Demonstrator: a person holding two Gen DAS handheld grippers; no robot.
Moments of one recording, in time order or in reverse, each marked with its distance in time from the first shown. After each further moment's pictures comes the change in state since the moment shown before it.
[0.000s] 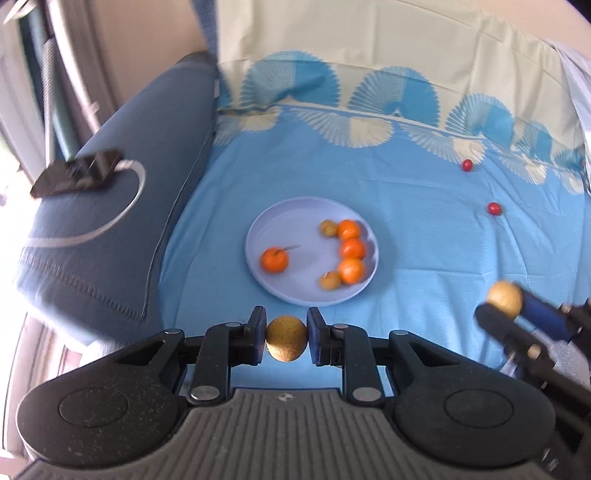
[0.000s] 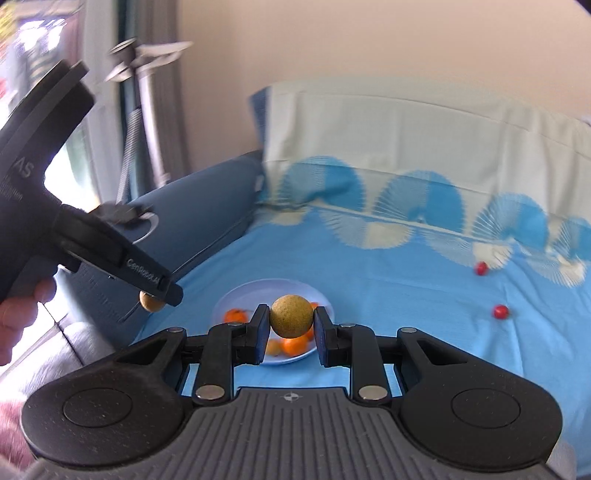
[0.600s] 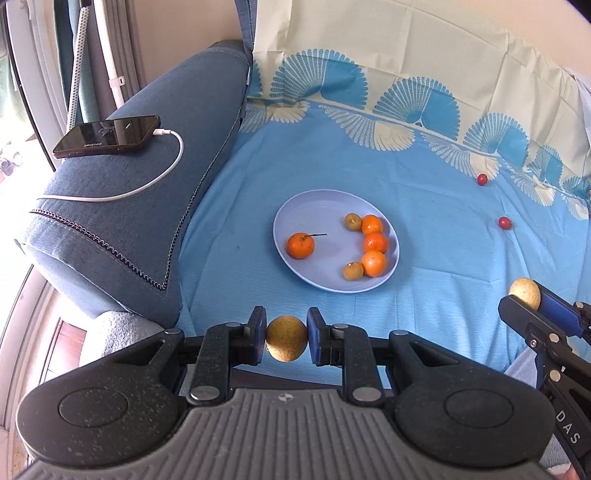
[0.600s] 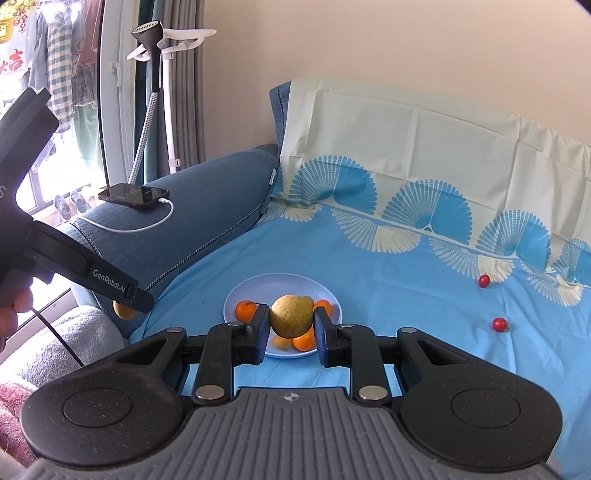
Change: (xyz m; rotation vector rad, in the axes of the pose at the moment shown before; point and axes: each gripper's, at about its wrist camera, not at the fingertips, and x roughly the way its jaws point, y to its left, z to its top) left arm 0.001 0.035 -0.015 -0.084 0.001 -0.009; right arm 0.002 0.019 0.004 -0.039 0.034 -0.020
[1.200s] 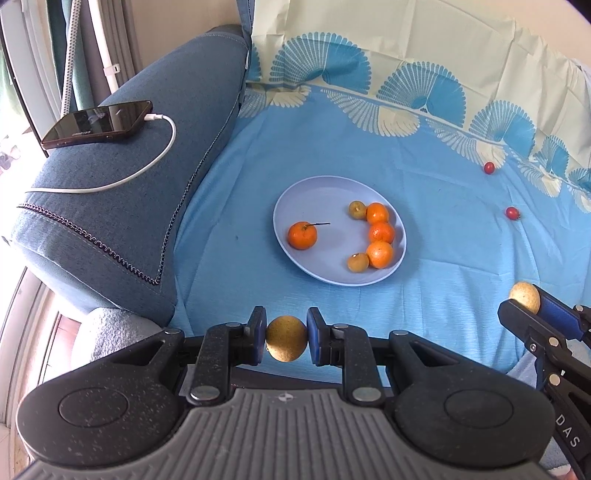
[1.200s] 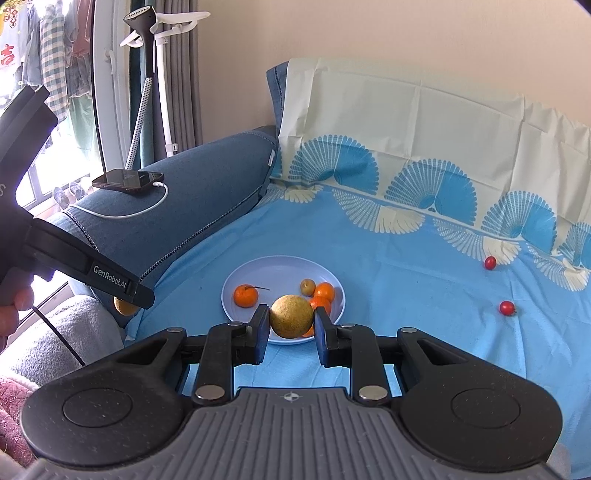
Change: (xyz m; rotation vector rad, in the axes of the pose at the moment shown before) left arm 0.025 -0.002 0.004 0.004 0.046 0.005; right arm 0.019 -0.001 -0.003 0.019 0.056 0.009
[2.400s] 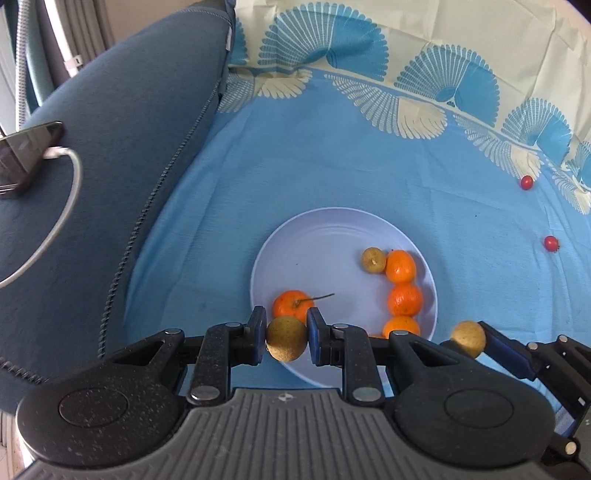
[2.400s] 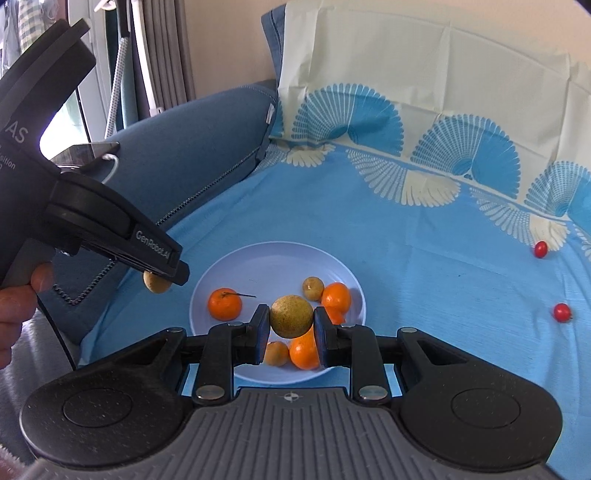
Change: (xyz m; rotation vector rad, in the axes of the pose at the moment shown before) left arm 0.130 -0.020 0.096 -0.003 0.078 0.007; right arm 0.150 -0.023 0.026 0.018 0.144 0.052
